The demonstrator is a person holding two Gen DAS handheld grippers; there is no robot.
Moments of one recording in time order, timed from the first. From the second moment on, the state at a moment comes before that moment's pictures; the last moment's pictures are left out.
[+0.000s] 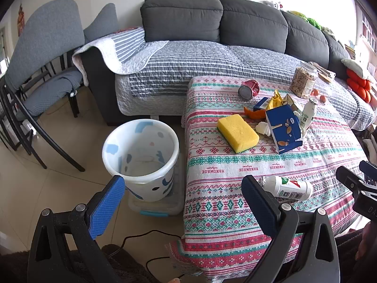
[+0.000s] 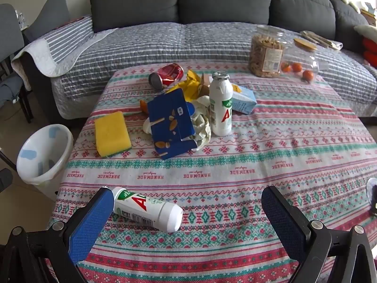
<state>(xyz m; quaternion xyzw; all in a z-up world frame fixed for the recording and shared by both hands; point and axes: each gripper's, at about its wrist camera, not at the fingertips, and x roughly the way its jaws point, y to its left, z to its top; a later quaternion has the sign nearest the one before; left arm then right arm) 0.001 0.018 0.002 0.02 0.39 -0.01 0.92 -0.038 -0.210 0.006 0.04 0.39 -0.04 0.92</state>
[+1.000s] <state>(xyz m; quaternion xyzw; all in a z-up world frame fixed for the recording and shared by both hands) 0.001 0.018 0.000 0.02 0.39 -0.01 0.92 -0.039 -0.210 0.006 0.04 0.39 -0.04 0.92</state>
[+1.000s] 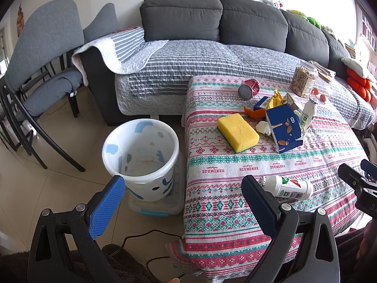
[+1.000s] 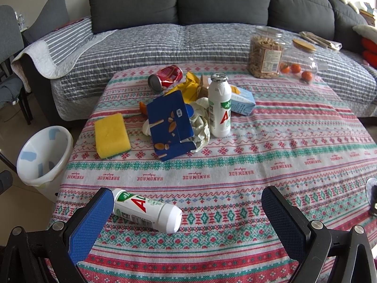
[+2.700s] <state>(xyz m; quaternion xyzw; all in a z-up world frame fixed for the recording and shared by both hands) 0.211 -0.069 -0.082 -0.04 0.56 -0.09 0.83 0.129 -0.301 -0.002 0.08 0.48 -0.02 0.87</state>
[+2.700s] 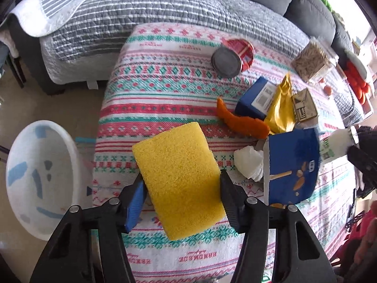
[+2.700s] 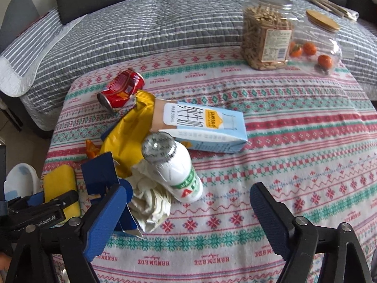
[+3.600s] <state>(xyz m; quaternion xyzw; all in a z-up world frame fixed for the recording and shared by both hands) 0.204 0.109 -0.043 -0.05 0.53 -0.02 0.84 0.113 -0.266 0.073 0.05 0.37 -0.01 0.93</state>
